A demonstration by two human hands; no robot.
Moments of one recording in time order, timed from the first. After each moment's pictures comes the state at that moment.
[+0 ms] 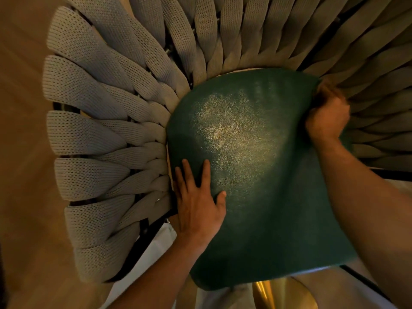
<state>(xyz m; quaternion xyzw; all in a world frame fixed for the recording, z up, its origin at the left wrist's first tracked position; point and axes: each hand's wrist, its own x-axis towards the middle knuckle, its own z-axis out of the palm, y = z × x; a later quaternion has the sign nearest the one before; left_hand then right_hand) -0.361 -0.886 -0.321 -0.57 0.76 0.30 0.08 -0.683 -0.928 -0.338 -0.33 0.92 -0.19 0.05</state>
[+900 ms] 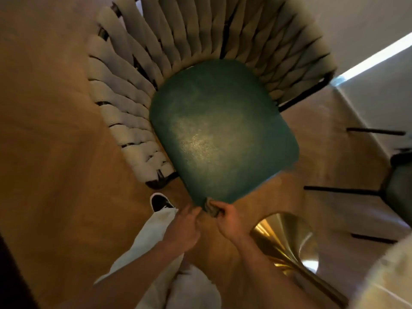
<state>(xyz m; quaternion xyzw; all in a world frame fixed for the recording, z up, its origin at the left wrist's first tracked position) -0.200 -0.812 -0.224 -0.30 0.78 0.44 0.32 -0.310 -0.699 -0.234 -0.13 0.86 -0.27 0.42</state>
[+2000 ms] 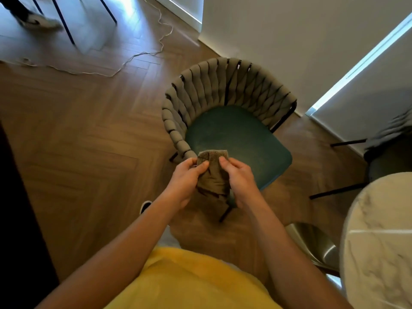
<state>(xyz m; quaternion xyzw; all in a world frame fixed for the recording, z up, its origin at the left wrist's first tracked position) -0.128 -0.935 0.033 -0.38 0.47 0.80 0.03 -0.205 -0.820 0.052 0.01 0.68 -0.63 0.37</state>
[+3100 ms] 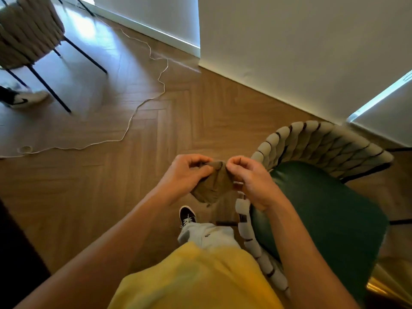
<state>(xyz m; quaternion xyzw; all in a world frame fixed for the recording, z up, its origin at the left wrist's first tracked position) -0.399 -1.412 0.061 -0.20 0.75 0.62 0.10 -0.455 -1.241 0.052 -0.01 0.66 -0.66 0.37</state>
